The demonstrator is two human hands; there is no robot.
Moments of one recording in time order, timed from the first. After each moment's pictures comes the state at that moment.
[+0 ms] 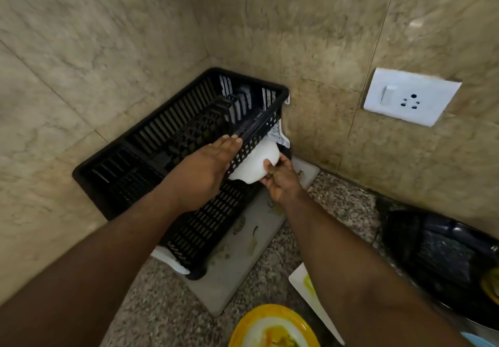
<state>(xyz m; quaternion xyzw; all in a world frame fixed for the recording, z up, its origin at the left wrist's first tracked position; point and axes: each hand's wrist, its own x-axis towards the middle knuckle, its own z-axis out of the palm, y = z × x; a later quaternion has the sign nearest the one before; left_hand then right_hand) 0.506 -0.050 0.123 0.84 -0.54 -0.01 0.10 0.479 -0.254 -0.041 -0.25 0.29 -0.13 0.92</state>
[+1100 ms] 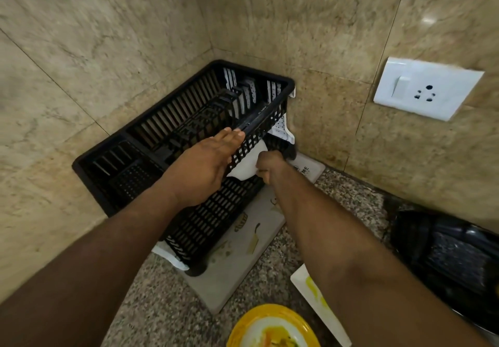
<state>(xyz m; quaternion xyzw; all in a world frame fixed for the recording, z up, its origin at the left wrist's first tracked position) 0.502 -0.052 0.124 0.84 -0.53 0.02 0.10 0.536 -0.250 -0.033 -0.53 0.41 0.03 0.74</state>
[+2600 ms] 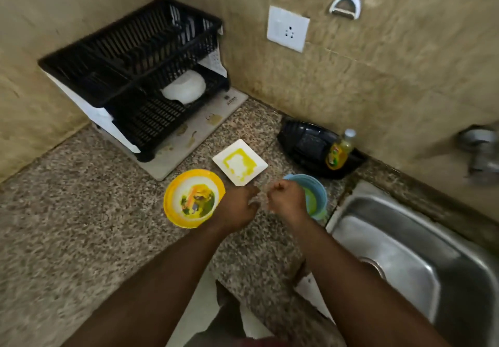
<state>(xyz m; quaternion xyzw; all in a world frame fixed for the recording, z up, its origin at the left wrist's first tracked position) 0.095 -0.083 0.020 0.87 -0.36 -0.22 0.25 0.021 -0.227 0.005 -0.75 0.44 -0.01 0.49</state>
